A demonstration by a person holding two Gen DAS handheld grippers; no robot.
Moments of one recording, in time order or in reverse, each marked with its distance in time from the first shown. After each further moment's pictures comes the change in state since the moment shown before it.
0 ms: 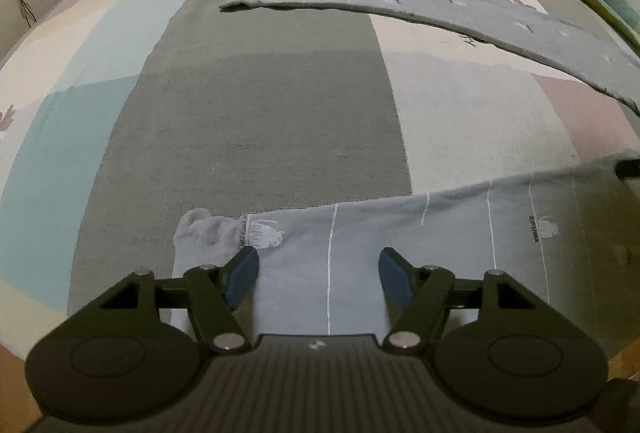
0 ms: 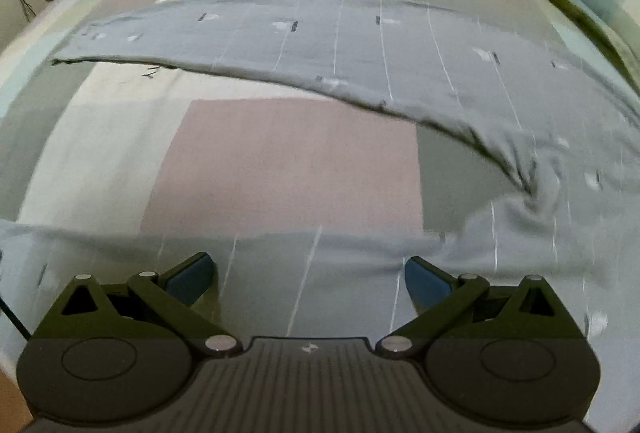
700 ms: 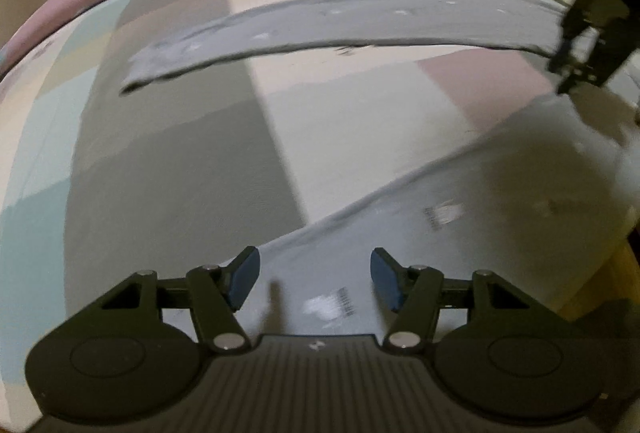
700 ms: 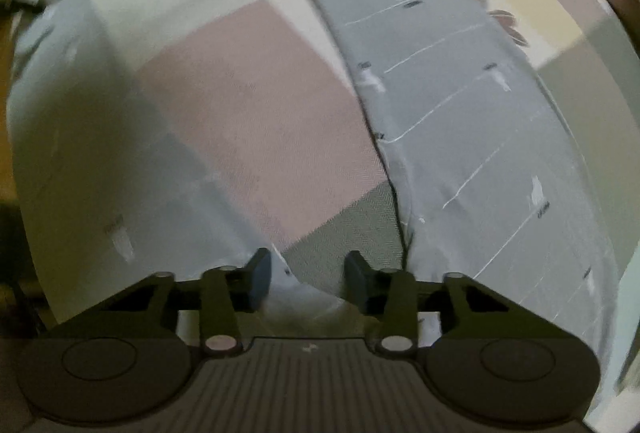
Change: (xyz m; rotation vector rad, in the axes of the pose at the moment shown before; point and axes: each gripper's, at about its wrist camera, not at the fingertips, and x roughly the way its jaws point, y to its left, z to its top) left arm -0.033 -0.051 0.017 0.306 -0.048 -0.133; right arm 0.005 -0.048 0.061 -0.884 0.320 0.188
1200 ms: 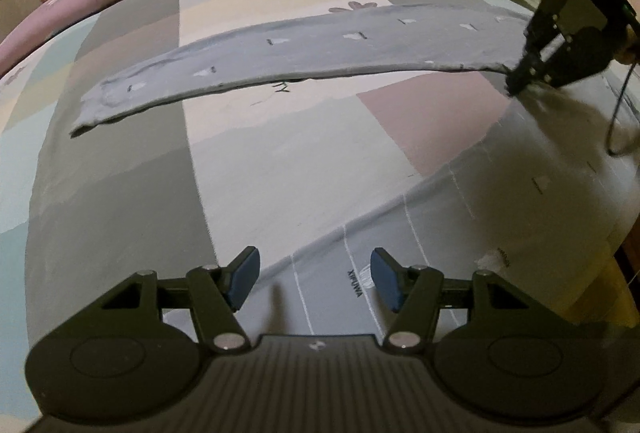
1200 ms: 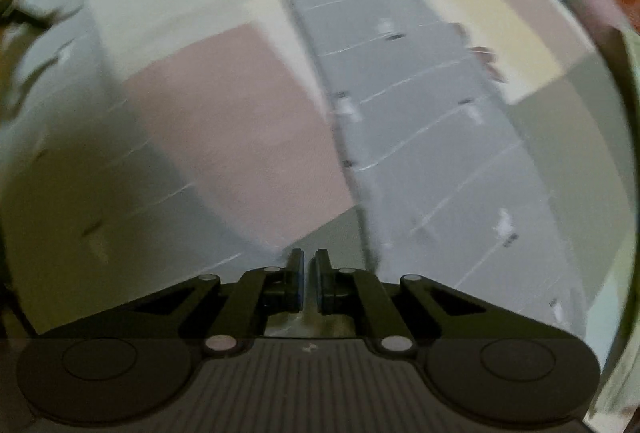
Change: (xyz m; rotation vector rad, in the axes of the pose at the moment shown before) left arm 0.013 -0.041 0.030 0.037 -0.038 -0.052; right arm -0.010 0.004 -0.004 0.013 -0.116 -0.112
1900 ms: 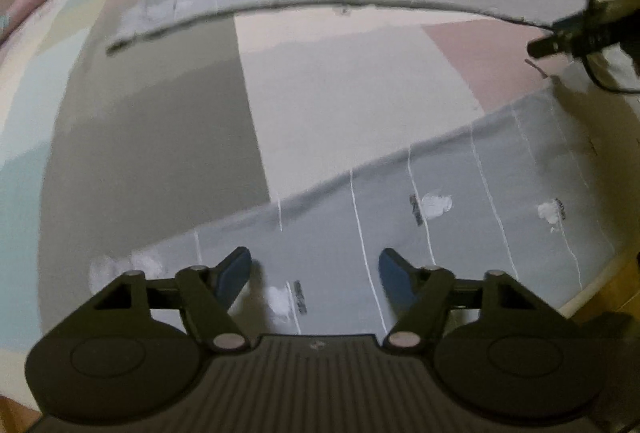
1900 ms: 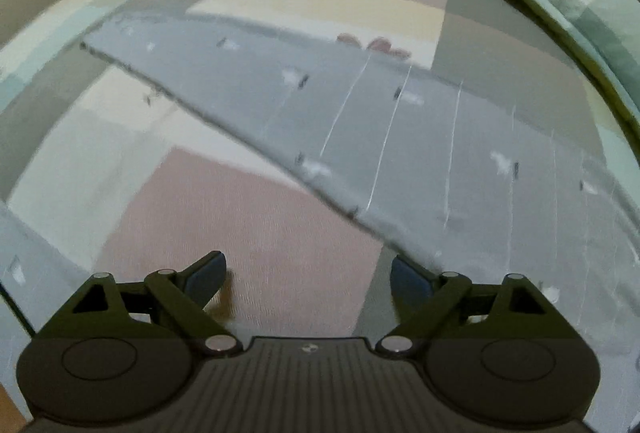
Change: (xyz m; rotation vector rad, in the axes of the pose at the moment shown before) left arm 0.014 0.024 -0.025 -0.083 0.139 0.091; right arm -0.003 0.022 0.002 0.607 -0.246 -0.086
